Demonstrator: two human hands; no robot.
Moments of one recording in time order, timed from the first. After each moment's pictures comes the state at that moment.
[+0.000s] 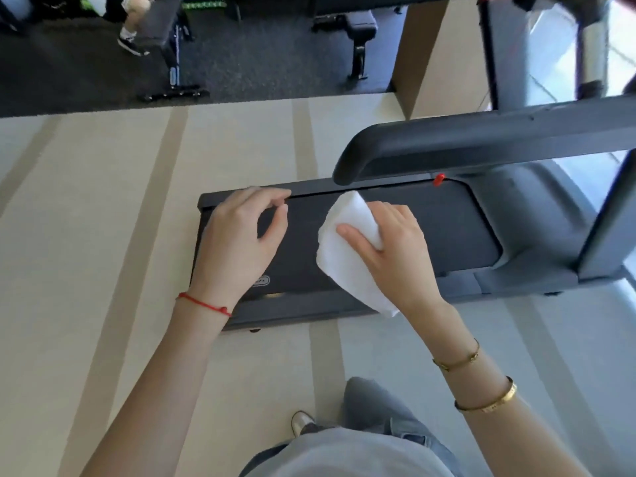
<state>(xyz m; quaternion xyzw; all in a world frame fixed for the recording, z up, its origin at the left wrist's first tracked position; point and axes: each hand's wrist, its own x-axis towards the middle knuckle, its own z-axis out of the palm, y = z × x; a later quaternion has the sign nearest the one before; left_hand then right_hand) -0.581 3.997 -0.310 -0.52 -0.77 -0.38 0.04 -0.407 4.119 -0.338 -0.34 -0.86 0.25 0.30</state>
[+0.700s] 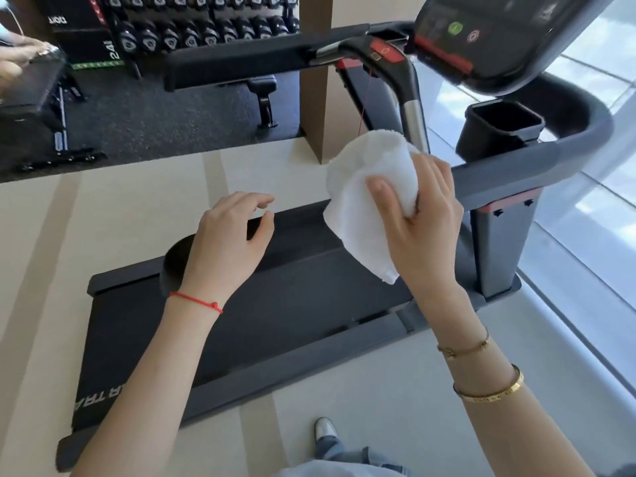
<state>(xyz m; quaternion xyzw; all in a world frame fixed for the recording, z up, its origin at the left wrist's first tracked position) -0.502 4.271 -0.297 -0.60 -0.71 -0.36 0.01 -0.287 4.355 -0.269 -0.35 -0.75 0.11 0.54</state>
